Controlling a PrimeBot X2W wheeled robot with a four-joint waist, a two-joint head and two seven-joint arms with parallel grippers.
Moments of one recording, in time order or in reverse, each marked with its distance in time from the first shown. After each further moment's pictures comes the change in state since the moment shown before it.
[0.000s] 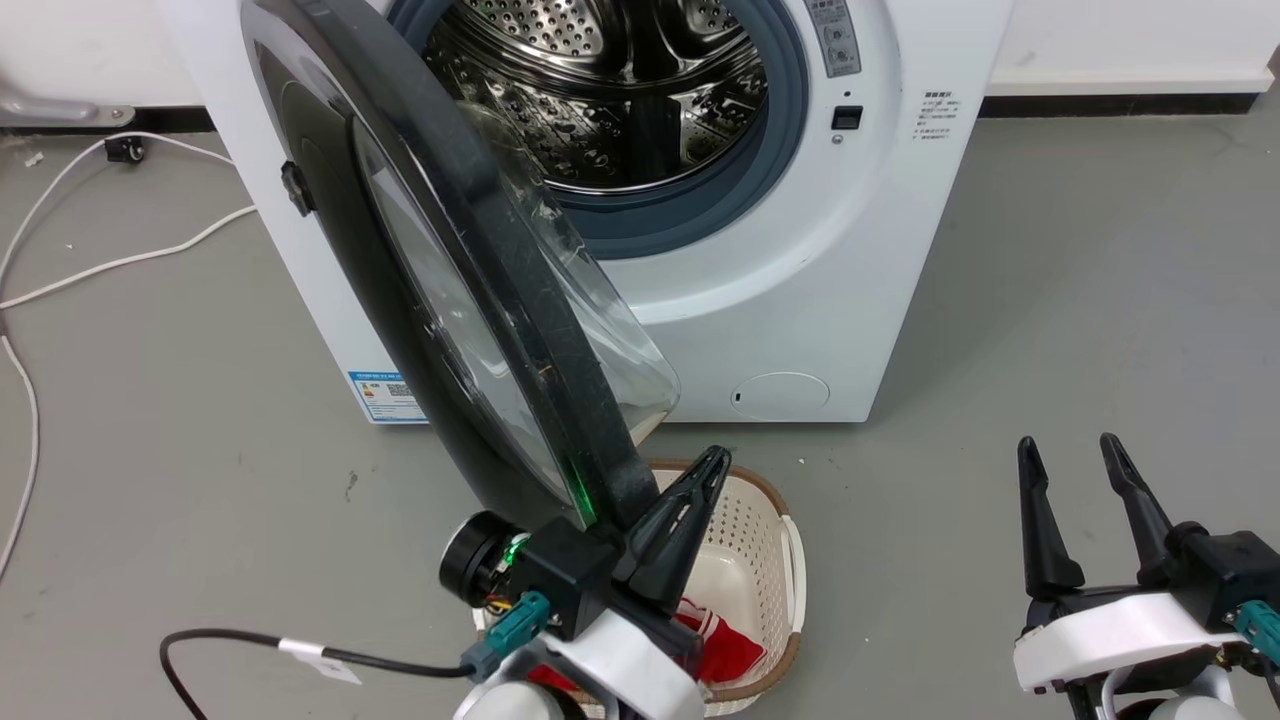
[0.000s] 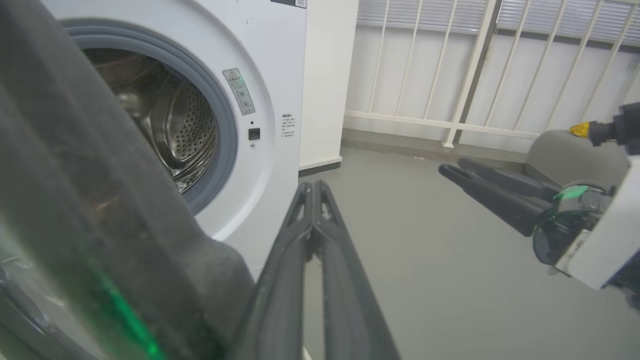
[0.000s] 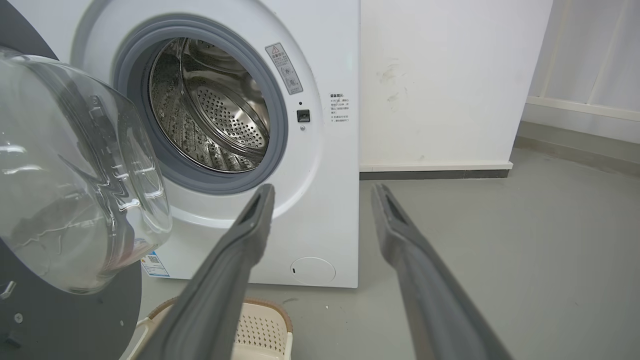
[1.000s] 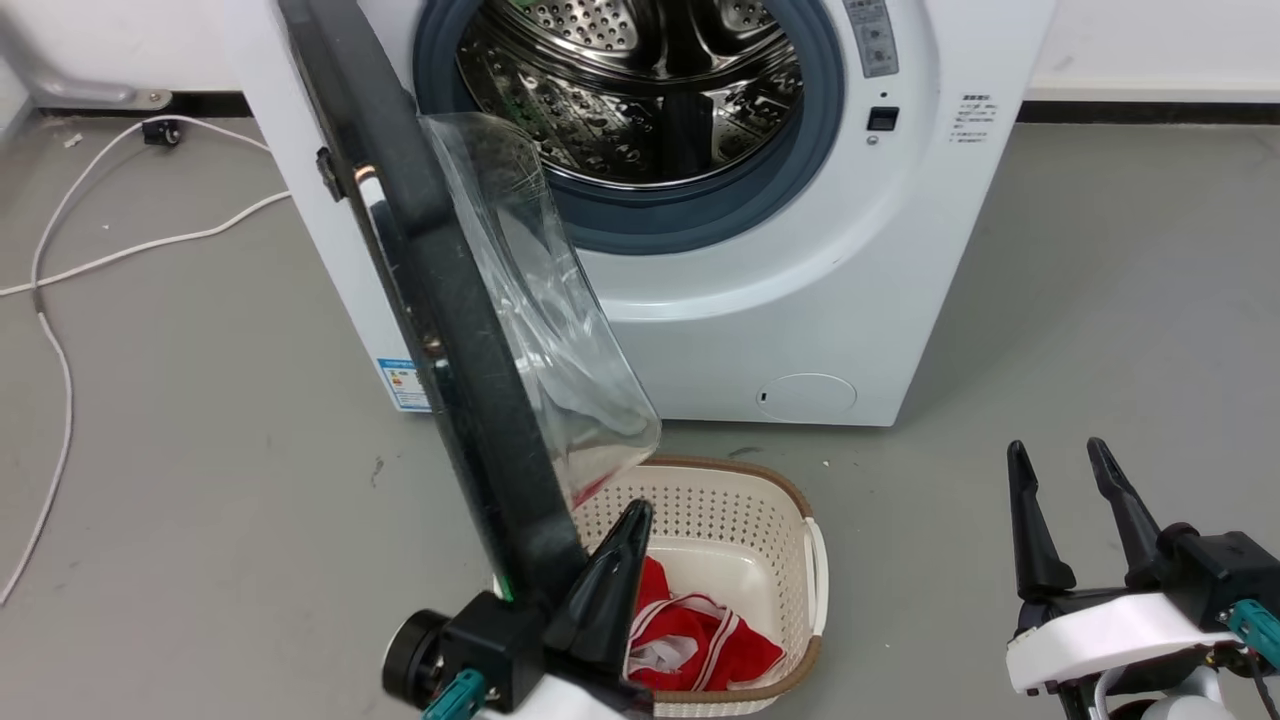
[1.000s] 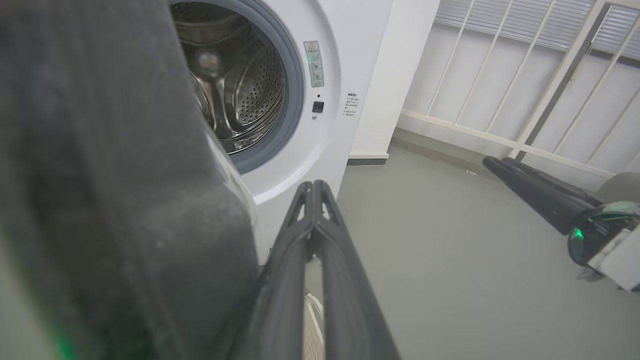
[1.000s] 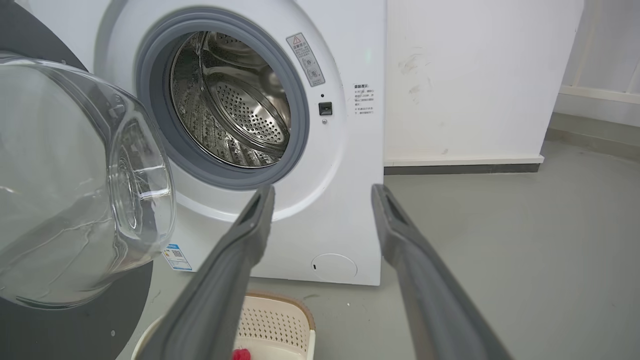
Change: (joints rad) left arm 0.142 0.010 0.038 -0.049 -0.048 0.163 -0.030; right arm -0.006 0.000 0.014 0.028 0.033 0.000 -0.005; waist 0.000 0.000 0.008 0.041
